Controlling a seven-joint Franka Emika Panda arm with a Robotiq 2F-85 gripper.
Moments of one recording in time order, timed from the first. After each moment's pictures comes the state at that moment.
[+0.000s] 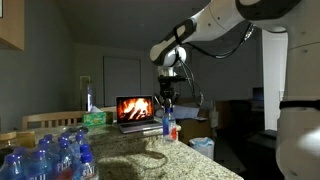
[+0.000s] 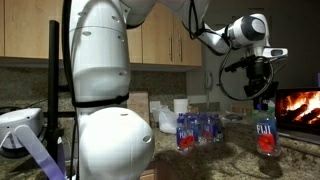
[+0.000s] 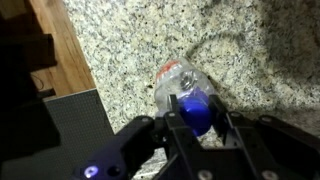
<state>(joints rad) -0.10 -0.08 -0.13 -1.94 -0.05 1.82 0.41</state>
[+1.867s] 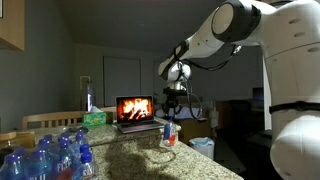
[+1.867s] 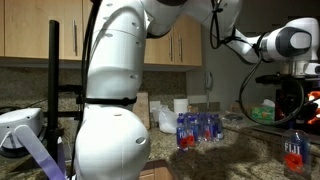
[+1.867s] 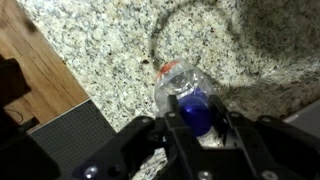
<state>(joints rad) -0.18 0.13 -0.22 -1.85 0.15 1.99 0.40</state>
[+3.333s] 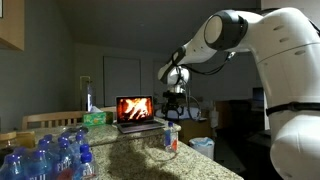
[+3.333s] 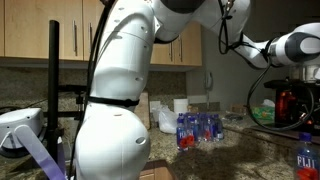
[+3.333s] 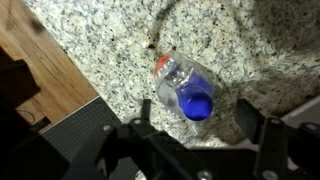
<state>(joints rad) -0.18 0.22 -0.25 -1.78 0.15 2.00 0.43</state>
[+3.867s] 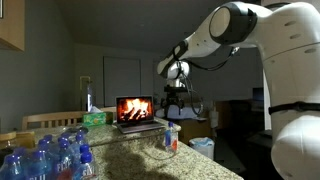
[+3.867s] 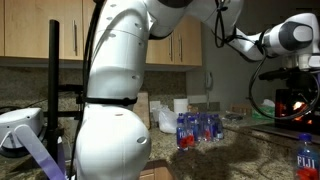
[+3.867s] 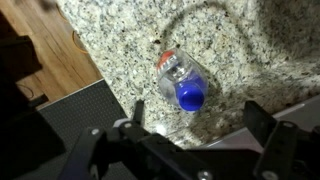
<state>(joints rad) -0.17 0.15 -0.23 -1.78 0.07 1.96 0.36</state>
